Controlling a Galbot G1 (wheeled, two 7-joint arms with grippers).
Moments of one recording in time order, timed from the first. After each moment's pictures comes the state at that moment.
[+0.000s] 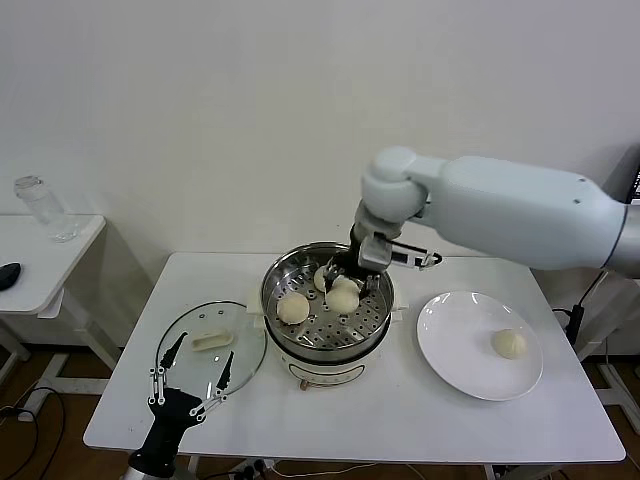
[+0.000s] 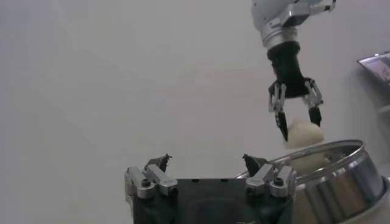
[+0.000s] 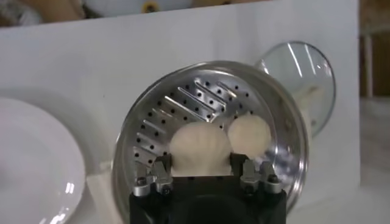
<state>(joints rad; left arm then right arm) 1.73 -1.23 -0.56 -2.00 0.06 -0.60 0.01 0.62 1.05 -1.25 1.53 -0.09 0.50 -1.16</state>
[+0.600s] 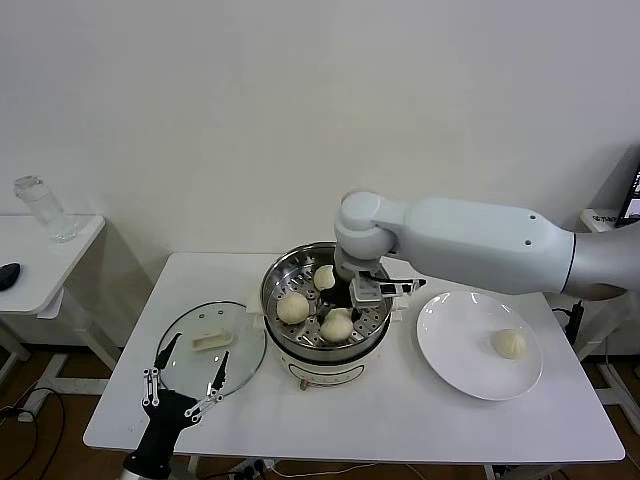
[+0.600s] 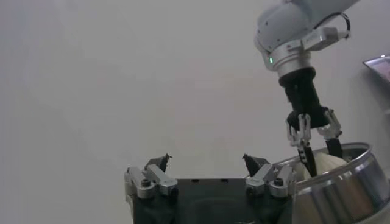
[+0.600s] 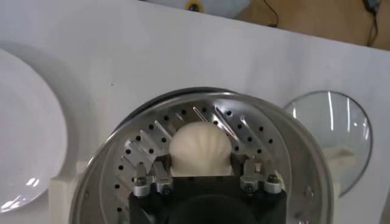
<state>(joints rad) 1.74 -1.24 -0.58 -2.01 0.06 -0.61 0.01 0.51 1.09 -1.24 1.54 -0.26 0.62 -1.15</state>
